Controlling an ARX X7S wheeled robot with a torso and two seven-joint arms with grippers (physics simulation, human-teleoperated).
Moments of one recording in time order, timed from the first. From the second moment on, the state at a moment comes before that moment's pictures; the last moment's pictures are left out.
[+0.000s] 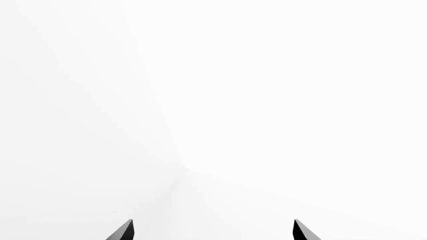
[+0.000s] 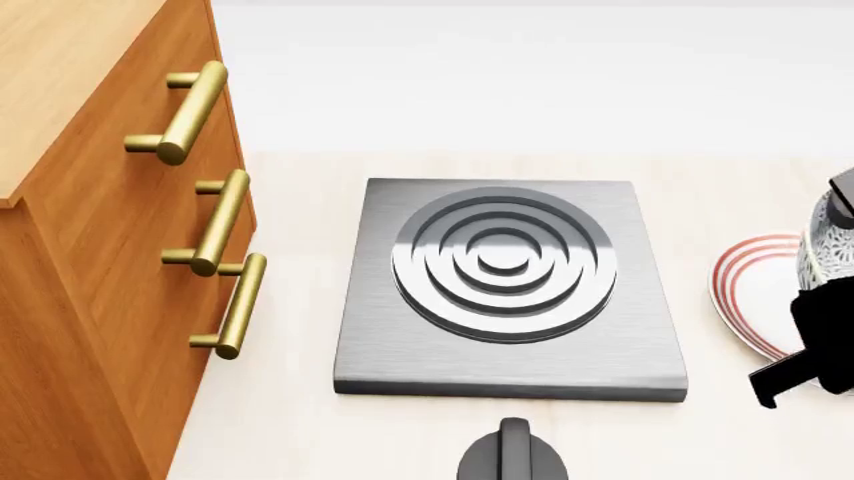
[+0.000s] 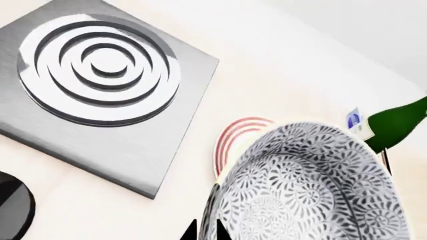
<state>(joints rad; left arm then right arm) -0.07 -0.39 -0.23 0.84 -0.41 0.24 -0.59 1.07 0.92 -0.53 0.04 0.52 1.14 -0.39</state>
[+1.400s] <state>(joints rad) -0.06 -0.41 -0.22 0.83 -0.41 0.25 -0.60 1.24 0.67 -0.68 0.27 0.43 0.92 -0.46</state>
